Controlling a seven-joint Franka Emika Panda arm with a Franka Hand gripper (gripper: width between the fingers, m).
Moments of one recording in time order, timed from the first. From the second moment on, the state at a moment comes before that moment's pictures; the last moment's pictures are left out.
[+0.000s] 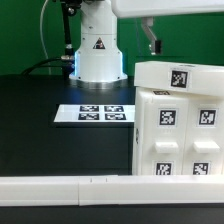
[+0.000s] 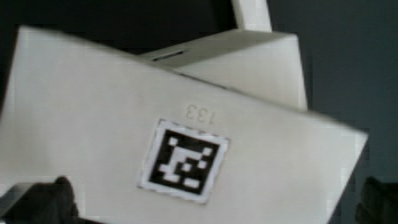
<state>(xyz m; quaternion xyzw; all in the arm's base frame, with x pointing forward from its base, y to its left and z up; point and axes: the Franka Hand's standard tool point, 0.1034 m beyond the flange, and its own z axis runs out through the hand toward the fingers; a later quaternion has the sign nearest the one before) 0.632 0.091 0.185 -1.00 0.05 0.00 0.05</state>
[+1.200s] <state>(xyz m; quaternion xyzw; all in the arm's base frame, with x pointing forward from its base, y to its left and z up) 0.635 0.076 0.163 -0.93 -0.38 -0.01 -0.02</state>
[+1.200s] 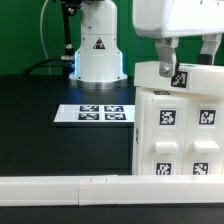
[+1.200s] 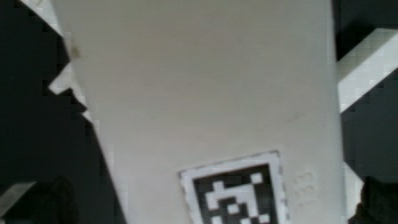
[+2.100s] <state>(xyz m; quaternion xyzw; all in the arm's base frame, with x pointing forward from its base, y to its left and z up) 0.636 0.077 0.161 -1.00 0.06 -0.02 -0.01</state>
